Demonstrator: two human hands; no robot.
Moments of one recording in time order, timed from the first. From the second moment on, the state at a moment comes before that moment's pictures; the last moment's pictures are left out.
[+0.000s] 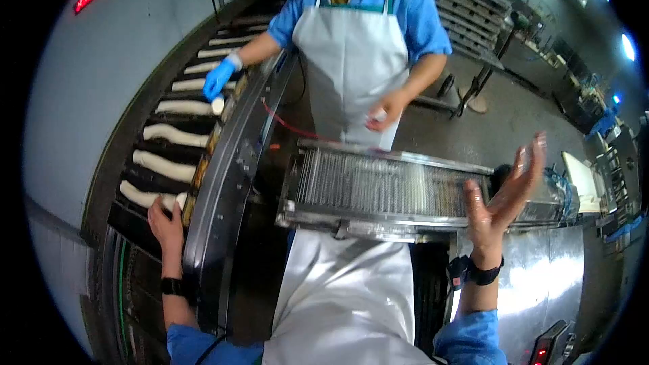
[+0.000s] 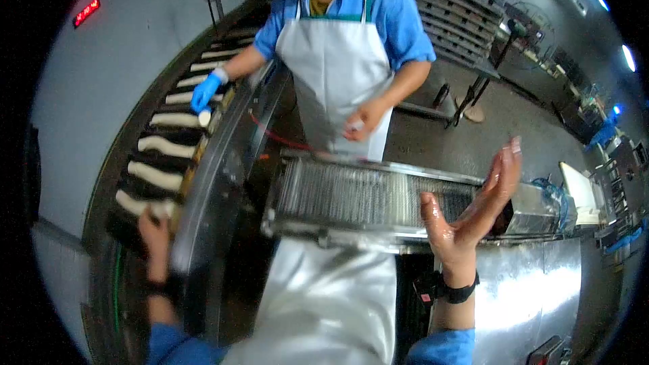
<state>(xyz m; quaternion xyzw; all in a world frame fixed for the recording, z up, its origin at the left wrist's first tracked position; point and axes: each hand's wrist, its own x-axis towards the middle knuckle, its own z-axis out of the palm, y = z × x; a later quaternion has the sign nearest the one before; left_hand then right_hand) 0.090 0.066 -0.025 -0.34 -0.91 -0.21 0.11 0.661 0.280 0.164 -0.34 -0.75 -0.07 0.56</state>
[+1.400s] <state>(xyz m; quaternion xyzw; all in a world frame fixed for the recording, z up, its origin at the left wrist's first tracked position) 0.078 0.032 -0.049 -0.20 -0.95 -0.23 0.10 0.689 0.317 0.146 -0.46 -0.70 0.42 0.36</state>
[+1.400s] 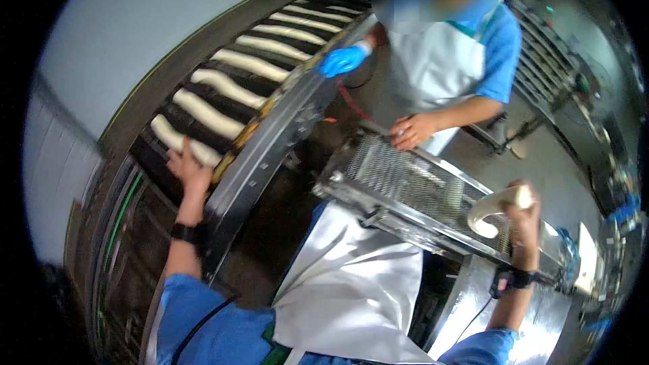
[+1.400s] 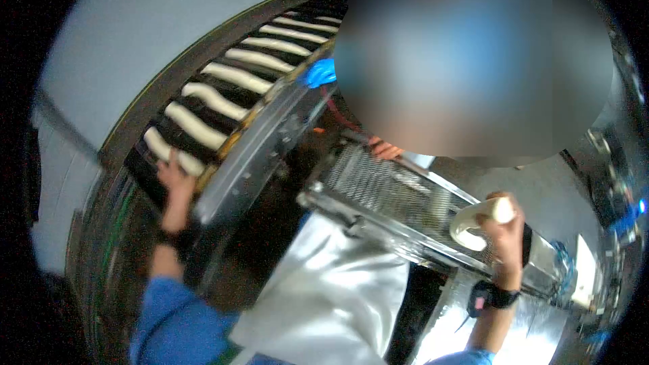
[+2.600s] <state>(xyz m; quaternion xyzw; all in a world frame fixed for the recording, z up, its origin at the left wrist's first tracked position) 0.053 -0.151 -0.045 0.08 -0.83 -0.55 -0.01 0.671 0.354 0.097 -0.27 -0.84 -0.22 0.42</state>
